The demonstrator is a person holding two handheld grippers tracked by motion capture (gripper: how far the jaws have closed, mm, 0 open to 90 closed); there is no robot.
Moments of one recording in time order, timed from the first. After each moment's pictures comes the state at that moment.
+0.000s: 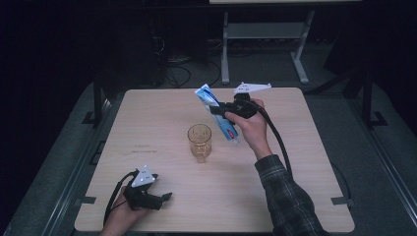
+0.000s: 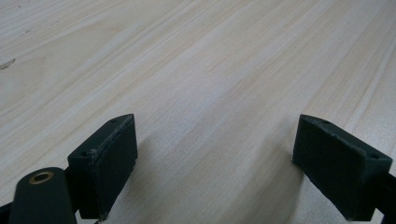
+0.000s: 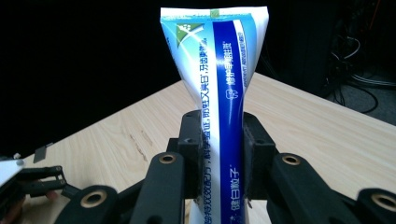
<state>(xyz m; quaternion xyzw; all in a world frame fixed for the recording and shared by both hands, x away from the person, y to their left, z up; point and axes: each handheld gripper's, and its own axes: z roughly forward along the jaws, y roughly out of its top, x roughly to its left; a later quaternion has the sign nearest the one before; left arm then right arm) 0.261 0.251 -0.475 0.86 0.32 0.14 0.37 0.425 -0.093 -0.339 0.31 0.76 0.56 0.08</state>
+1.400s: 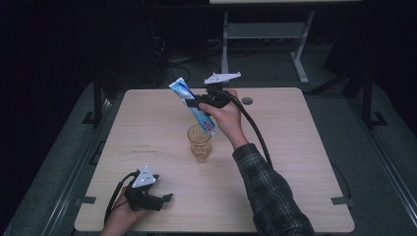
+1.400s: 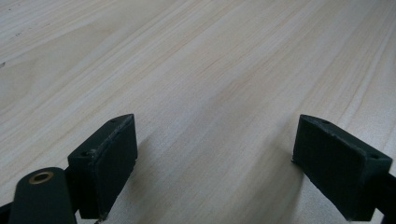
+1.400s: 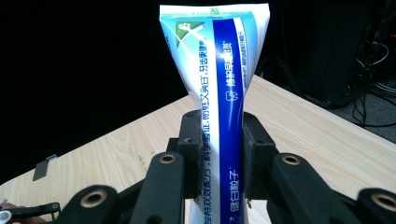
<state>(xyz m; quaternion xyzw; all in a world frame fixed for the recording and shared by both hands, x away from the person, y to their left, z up) 0.260 0.249 -0.475 0.86 0.31 0.14 0.37 0.452 -0.024 -0.324 0.28 0.78 0.56 0.07</state>
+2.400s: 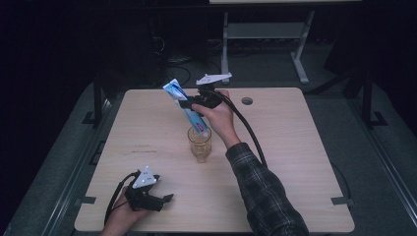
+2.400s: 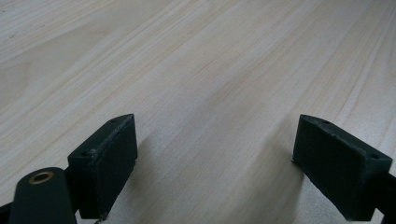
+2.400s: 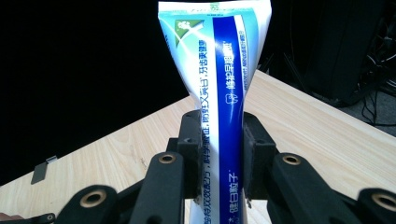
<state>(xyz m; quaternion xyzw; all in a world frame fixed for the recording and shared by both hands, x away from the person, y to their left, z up) 0.259 0.248 -0.475 0.87 0.31 0.13 0.37 0.460 -0.005 -0.333 0.28 0.78 0.55 0.06</state>
